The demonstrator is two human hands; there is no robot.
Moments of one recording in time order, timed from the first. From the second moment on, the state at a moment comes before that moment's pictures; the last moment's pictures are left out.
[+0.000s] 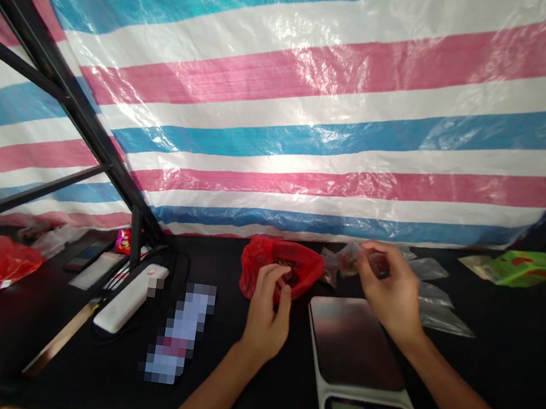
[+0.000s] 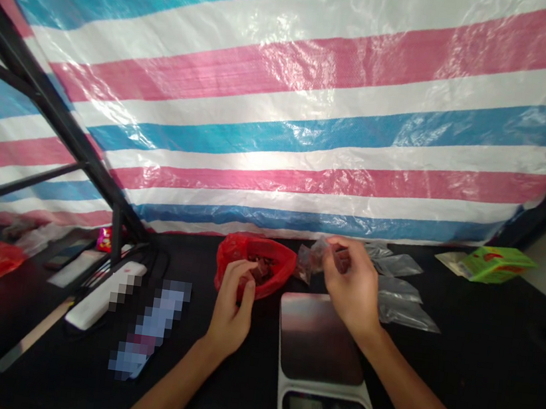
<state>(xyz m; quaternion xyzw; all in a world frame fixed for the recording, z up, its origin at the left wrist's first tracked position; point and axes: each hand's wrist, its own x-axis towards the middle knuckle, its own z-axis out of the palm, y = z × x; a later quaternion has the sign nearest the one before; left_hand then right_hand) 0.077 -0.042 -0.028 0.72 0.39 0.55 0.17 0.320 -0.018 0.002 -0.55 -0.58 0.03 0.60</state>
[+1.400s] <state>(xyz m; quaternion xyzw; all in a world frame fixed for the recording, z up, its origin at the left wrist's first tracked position) 0.080 -0.046 -0.031 0.74 0.38 0.55 0.09 0.354 0.000 -0.010 -0.53 -0.61 -0.03 0.59</state>
